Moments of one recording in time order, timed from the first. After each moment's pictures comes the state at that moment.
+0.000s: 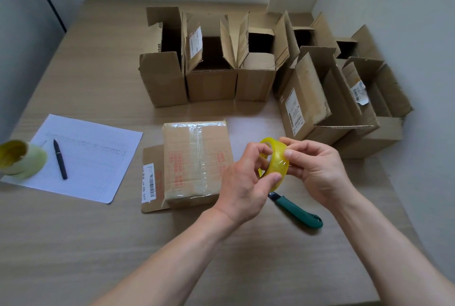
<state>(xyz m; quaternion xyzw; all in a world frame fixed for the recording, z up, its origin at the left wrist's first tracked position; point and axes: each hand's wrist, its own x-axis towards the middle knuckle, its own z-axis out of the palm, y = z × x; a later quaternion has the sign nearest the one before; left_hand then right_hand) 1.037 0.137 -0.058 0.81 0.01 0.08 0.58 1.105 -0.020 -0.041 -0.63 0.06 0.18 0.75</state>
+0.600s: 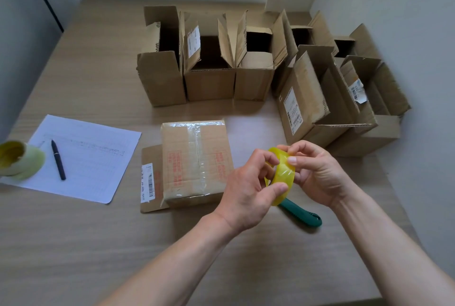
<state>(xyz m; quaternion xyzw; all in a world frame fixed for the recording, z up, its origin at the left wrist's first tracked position) 1.028 0.134 -0.059 0.78 -0.04 0.01 0.62 1.109 -0.031 -0.045 -0.53 0.05 0.29 0.80</state>
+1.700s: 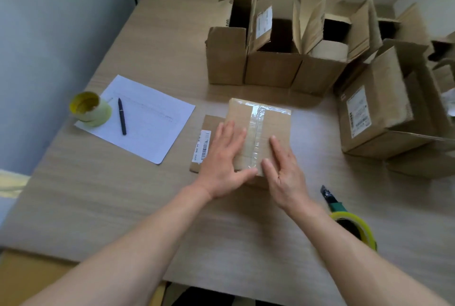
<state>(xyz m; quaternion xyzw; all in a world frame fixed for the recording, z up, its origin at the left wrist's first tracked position) 0.996 0.259 -0.129 0.90 0.08 0.06 0.42 1.060 0.085 -0.136 -0.90 -0.19 0.13 0.37</state>
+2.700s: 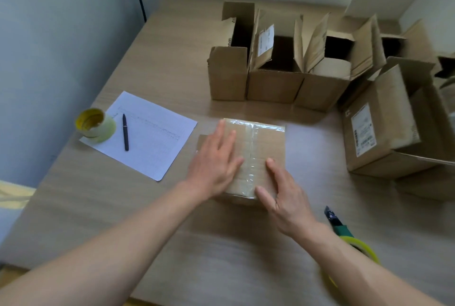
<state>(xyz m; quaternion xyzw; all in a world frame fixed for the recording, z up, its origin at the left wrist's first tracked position) 1.027 0.289 -0.123 0.96 0.12 0.03 0.23 1.068 0.077 -0.141 -0.90 -0.26 0.14 0.33</state>
